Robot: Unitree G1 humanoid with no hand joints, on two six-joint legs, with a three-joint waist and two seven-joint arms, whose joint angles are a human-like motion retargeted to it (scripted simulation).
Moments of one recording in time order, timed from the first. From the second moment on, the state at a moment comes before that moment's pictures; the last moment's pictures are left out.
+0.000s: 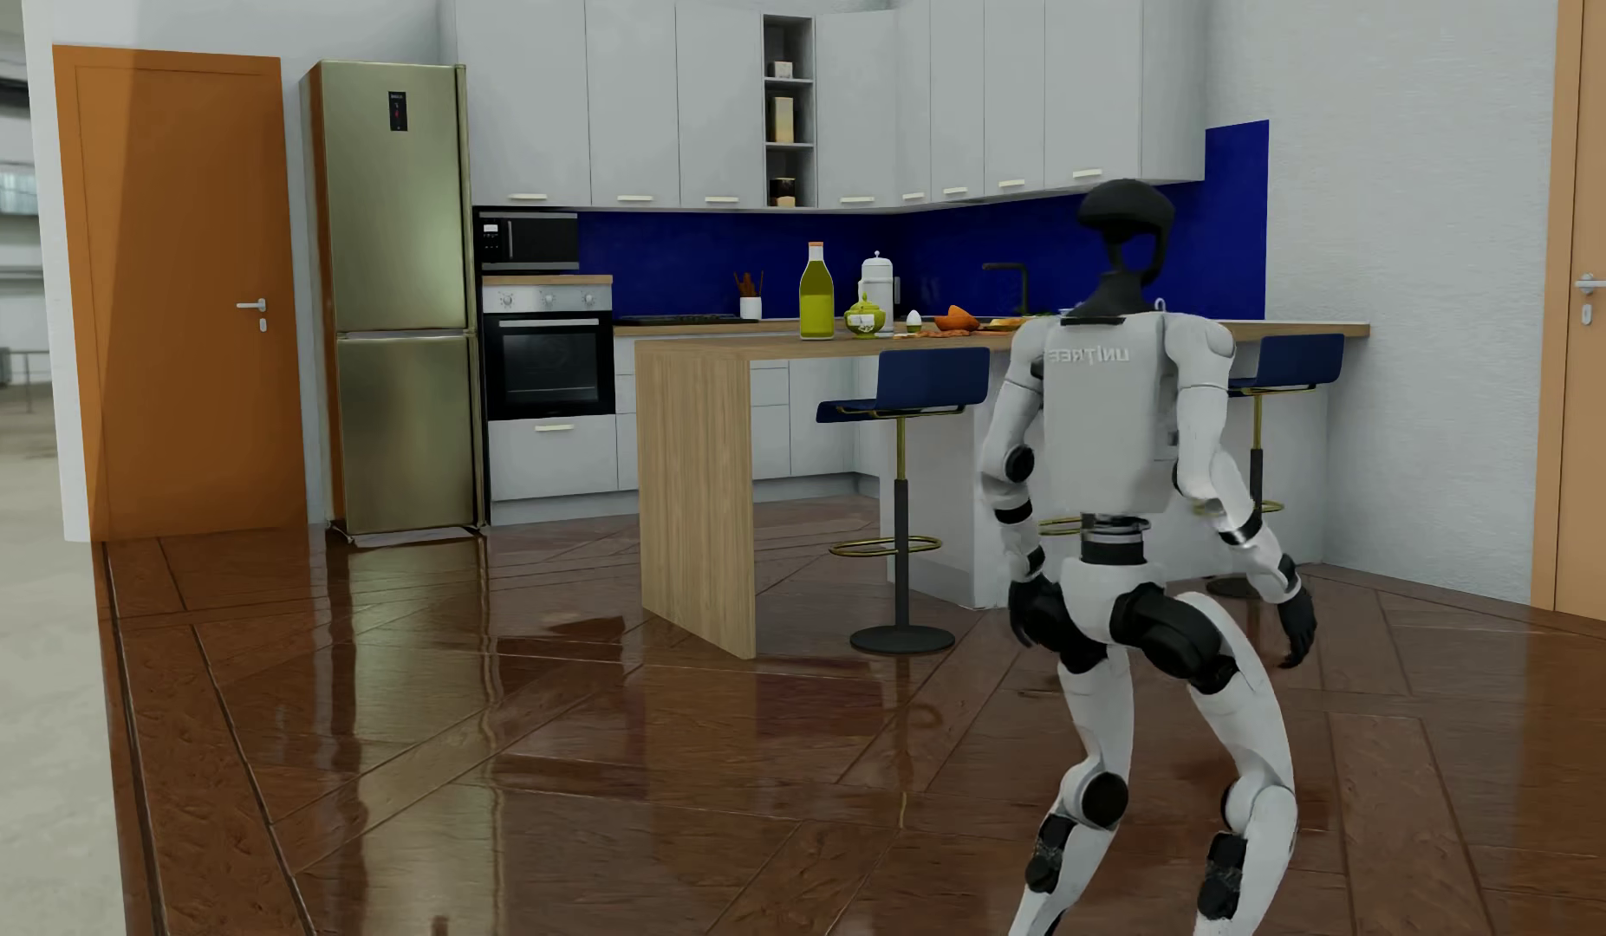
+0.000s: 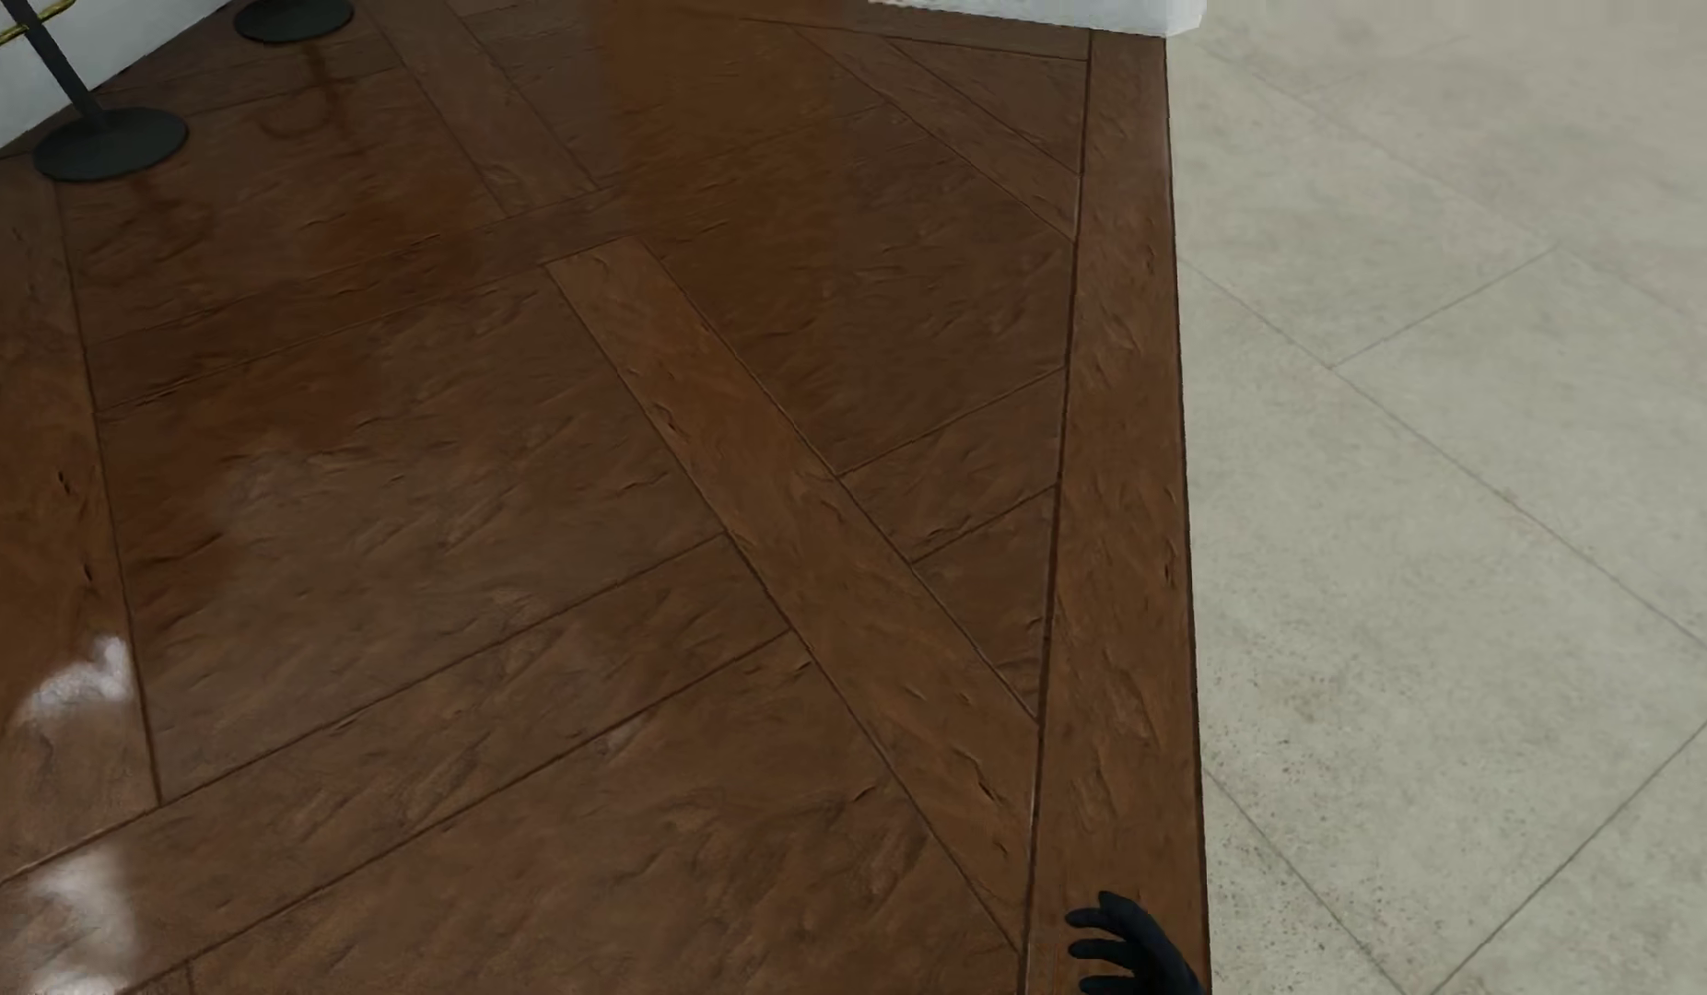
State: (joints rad) body -0.26 -0.51 0.10 -0.01 -0.10 -0.01 -0.10 0.02 0.04 0.78 1.12 0.26 0.19 -0.55 -0.32 0.22 -0.18 -0.01 -0.17 -0.02 0.05 0.73 0.59 0.01 -0.05 0.08 0.04 0.16 0.07
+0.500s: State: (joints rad) body -0.33 -0.39 0.13 0.08 -0.14 0.03 0.00 -0.06 0.01 0.84 0.77 0.22 0.23 -0.49 -0.41 0.14 -0.22 -0.12 0.10 -0.05 0.05 0.64 0.64 0.04 -0.05 0.15 -0.01 0.16 0.09
